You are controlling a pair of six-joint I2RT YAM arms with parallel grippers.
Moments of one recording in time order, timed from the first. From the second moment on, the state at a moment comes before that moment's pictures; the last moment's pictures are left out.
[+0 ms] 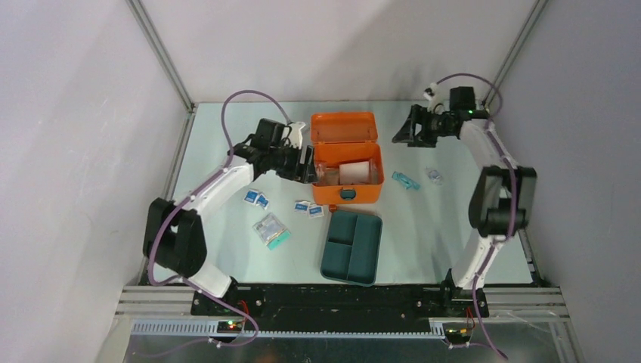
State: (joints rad) left arm -0.41 1.58 1.22 -0.50 0.40 -0.15; right arm -0.01 1.93 1.61 -0.62 -0.81 0.13
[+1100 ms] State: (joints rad) left arm -0.13 1.29 1.10 -0.51 0.34 -0.12; right arm 0.80 1.59 1.03 -0.57 0.05 0.40
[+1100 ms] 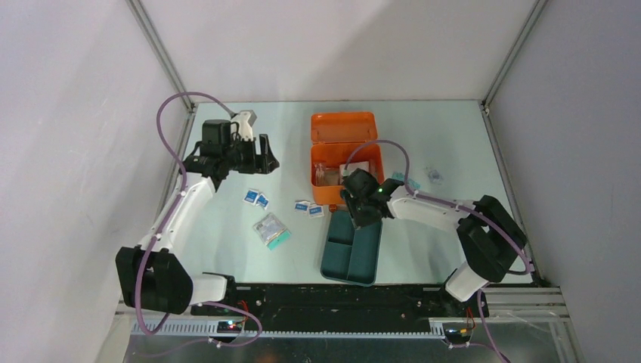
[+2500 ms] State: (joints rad) left arm -0.11 1.26 1.08 -0.50 0.37 -0.15; right arm 0.95 1.66 1.05 -0.56 -0.02 0.38
